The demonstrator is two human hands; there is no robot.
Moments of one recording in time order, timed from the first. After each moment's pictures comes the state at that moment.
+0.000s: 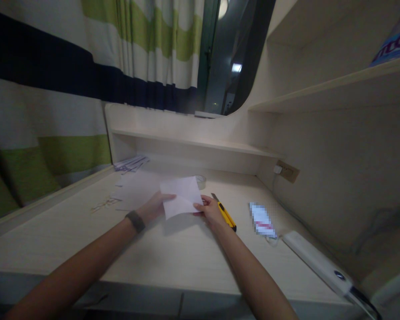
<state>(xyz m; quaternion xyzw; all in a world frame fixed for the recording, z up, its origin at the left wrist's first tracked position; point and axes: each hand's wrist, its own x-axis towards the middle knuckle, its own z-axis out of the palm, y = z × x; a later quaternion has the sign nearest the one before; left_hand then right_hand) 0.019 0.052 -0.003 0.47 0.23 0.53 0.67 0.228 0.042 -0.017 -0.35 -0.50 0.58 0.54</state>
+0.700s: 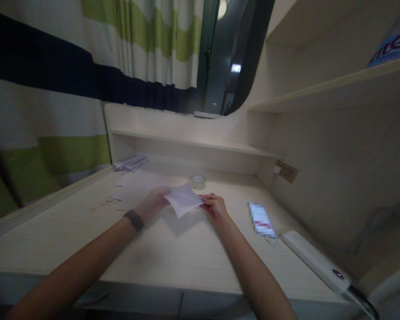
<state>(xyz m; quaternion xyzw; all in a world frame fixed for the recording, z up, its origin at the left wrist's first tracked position) 0.008 0.059 0.002 0.42 0.25 0.57 0.66 0.247 0.056 -0.006 -0.34 -0.45 0.59 0.58</state>
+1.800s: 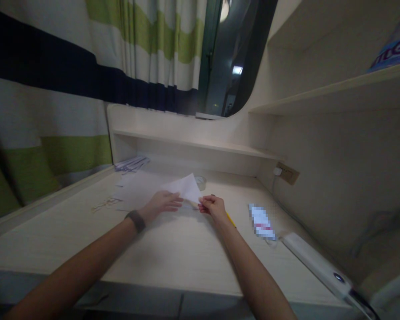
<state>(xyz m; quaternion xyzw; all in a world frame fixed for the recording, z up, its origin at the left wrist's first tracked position) 0.014 0.045 0.008 0.55 0.36 0.47 0.59 0.244 0.054 -0.008 -0.44 -0.50 0.50 0.55</state>
